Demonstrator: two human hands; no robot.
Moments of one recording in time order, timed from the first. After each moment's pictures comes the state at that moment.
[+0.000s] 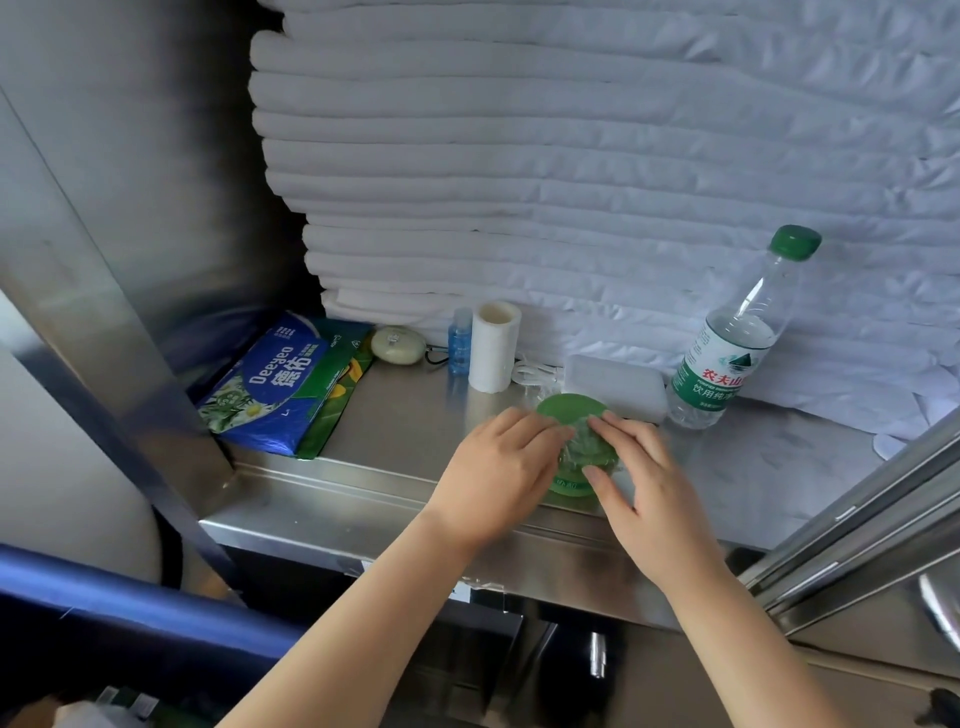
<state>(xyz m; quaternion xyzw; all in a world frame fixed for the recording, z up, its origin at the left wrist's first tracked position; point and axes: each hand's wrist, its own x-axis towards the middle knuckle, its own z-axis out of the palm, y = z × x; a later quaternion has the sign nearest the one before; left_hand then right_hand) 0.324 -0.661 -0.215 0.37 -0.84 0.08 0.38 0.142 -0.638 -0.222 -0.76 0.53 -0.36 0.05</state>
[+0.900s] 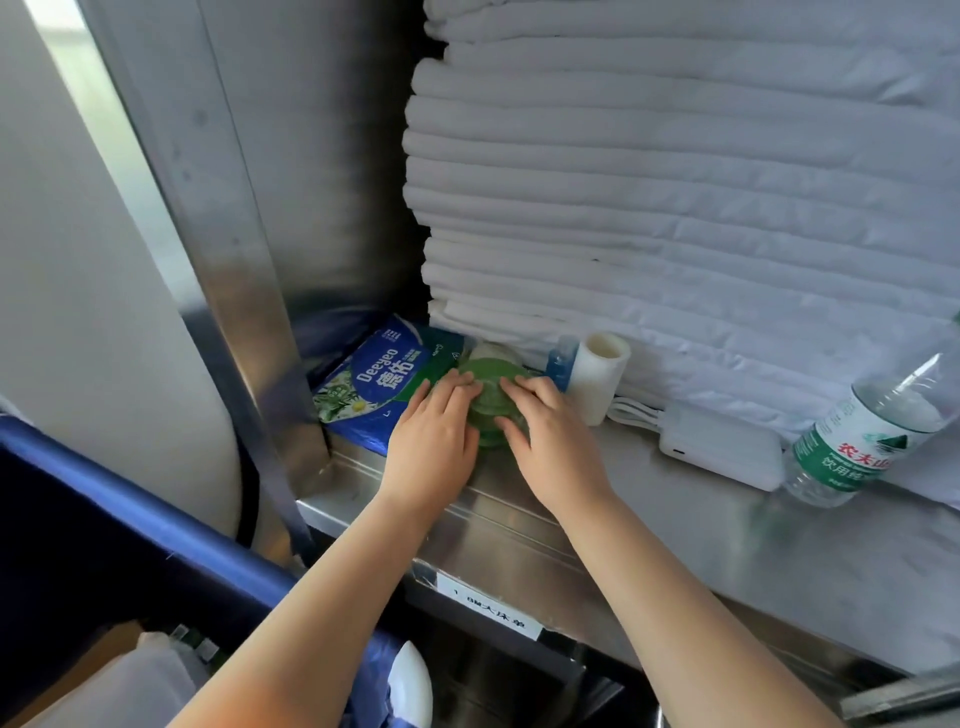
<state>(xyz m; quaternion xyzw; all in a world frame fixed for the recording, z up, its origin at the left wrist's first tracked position) 0.445 -0.678 -0.221 0.65 -0.68 0.08 0.33 0.302 -0.721 -0.213 -0.84 0.44 -0.31 0.05</state>
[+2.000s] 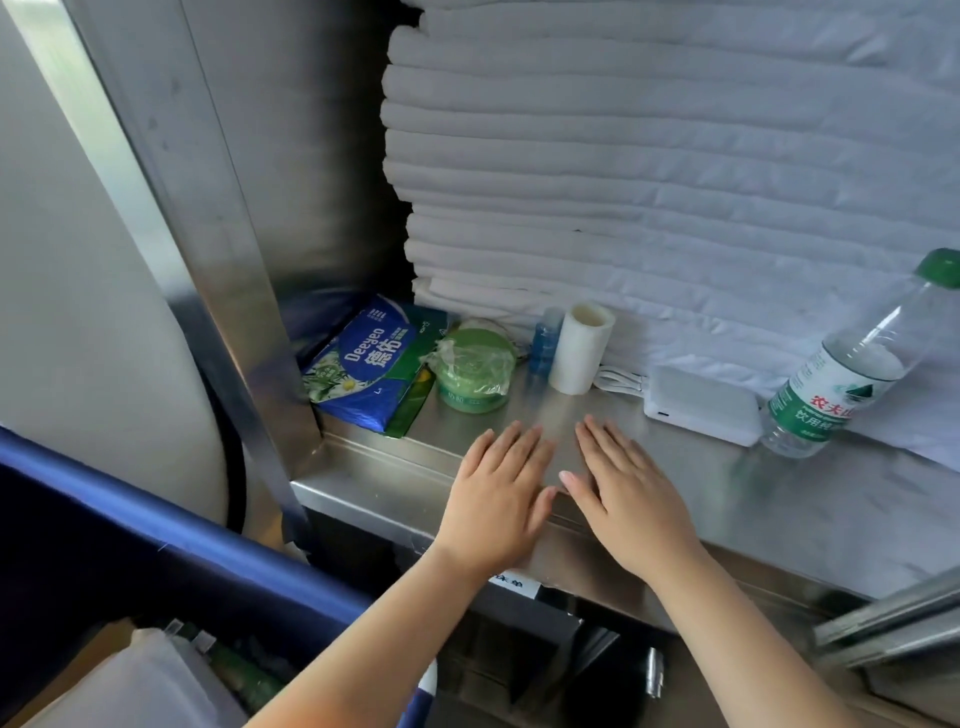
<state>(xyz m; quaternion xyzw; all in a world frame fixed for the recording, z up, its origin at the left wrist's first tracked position) 0.383 -0.640 -0.273 0.56 -0.78 0.09 0.25 0.212 -0.670 -0.250 -0.84 0.54 -0.09 0.00</state>
